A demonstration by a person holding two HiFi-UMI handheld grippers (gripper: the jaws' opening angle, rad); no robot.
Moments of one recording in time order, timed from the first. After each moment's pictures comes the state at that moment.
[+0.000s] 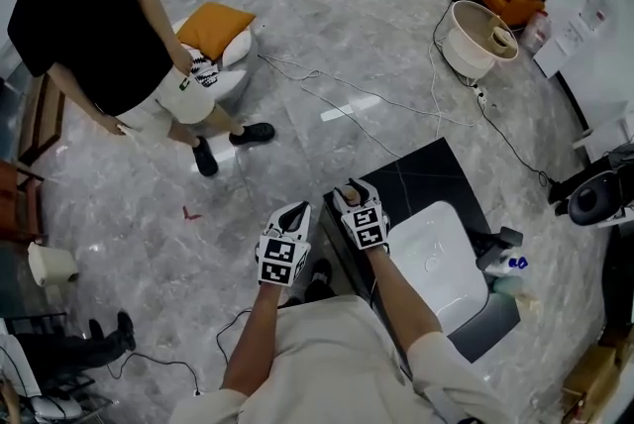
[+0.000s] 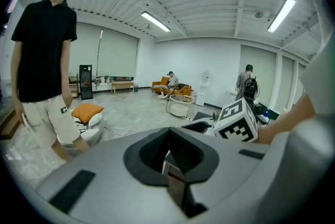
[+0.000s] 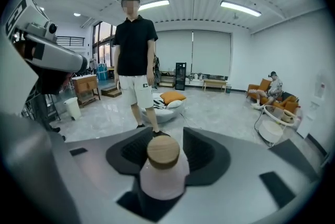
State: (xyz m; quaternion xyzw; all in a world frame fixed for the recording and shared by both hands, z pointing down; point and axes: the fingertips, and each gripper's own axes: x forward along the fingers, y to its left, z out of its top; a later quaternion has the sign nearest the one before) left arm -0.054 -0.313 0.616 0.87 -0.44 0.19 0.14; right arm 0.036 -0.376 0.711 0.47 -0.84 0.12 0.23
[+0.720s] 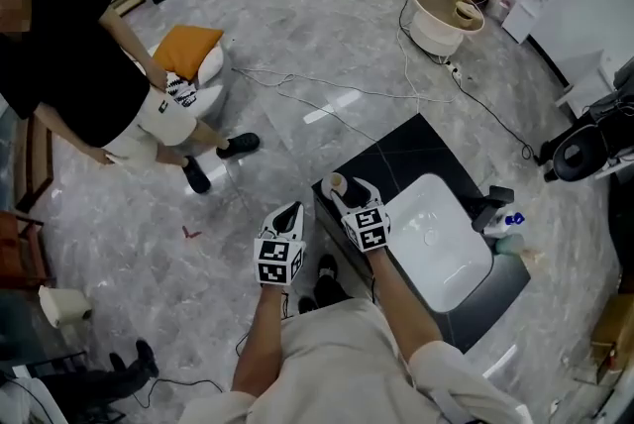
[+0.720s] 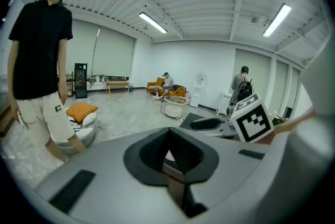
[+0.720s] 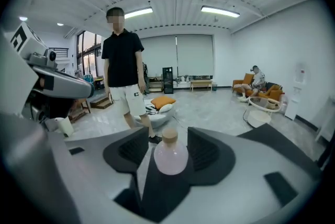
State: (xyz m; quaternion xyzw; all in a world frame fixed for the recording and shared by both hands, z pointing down) left arm -0.046 -0.285 0.608 0.88 -0.42 0.18 0.14; right arm 0.064 -0.322 0.678 0.54 -0.81 0.16 0.18
